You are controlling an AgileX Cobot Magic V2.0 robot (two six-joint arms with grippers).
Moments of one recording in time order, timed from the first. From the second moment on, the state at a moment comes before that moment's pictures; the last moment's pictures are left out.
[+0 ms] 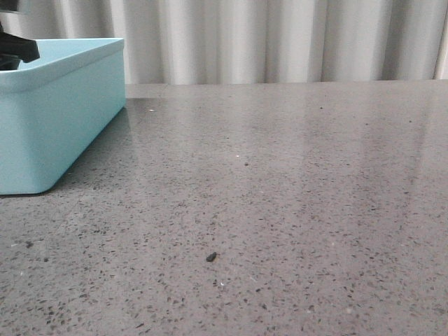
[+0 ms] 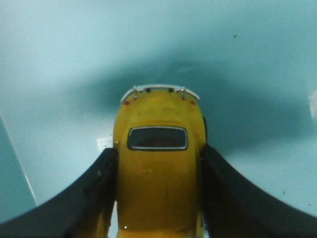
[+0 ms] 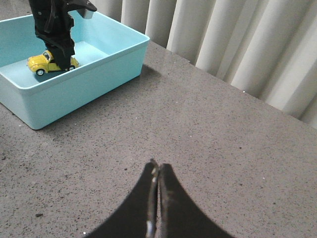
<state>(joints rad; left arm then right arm) -0.13 1.88 -1.67 0.07 1.24 0.05 0.50 0.59 -0.90 0.06 0.66 -0.27</state>
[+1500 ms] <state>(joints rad) -0.40 0.17 -0.31 -0.06 0.18 0.02 0.50 0.06 -0.54 -0.17 0.57 -0.27</state>
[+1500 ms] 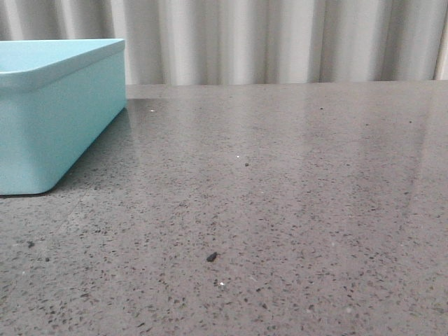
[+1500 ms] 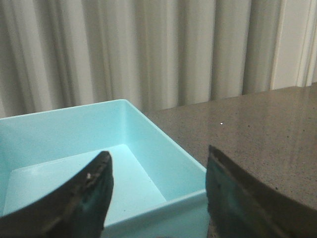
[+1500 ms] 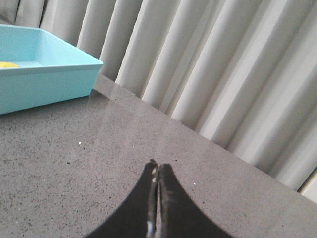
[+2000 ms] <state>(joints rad) -0.40 0.10 -0.23 -0.05 0.18 0.02 0.50 0.06 -0.27 -0.13 0.40 -0.24</state>
